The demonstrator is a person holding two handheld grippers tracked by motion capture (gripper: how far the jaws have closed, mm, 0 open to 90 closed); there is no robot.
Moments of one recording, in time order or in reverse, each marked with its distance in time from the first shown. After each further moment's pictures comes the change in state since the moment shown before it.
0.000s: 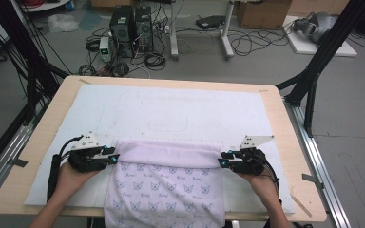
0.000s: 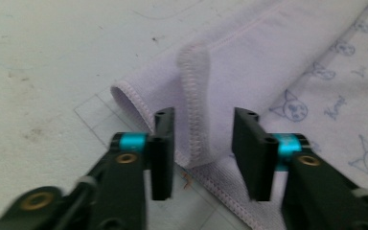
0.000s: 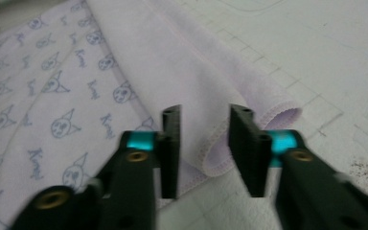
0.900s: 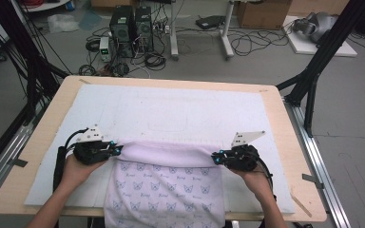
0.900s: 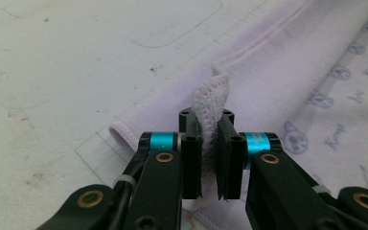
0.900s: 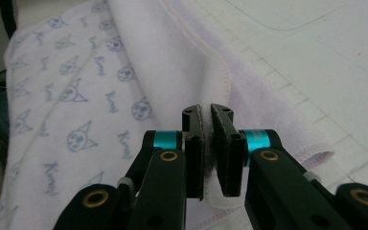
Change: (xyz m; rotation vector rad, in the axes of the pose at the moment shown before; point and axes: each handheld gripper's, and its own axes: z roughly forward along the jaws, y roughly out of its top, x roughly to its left) left arm 0.003 0.020 0.006 -0.027 -0.027 0.037; right arm 0.009 0.021 0.012 0.020 0.049 -0.075
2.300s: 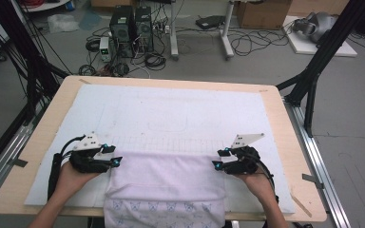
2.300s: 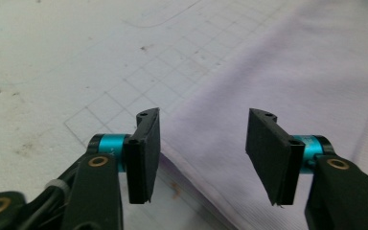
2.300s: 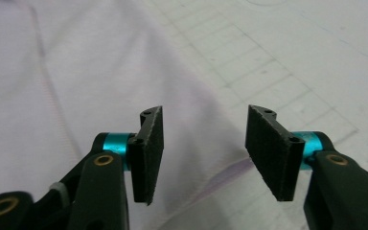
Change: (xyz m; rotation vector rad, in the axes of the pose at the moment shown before) left arm -0.006 -0.011 -0.002 0.041 0.014 -0.010; right arm -0.003 -0.009 0.003 0.053 -0.065 0.011
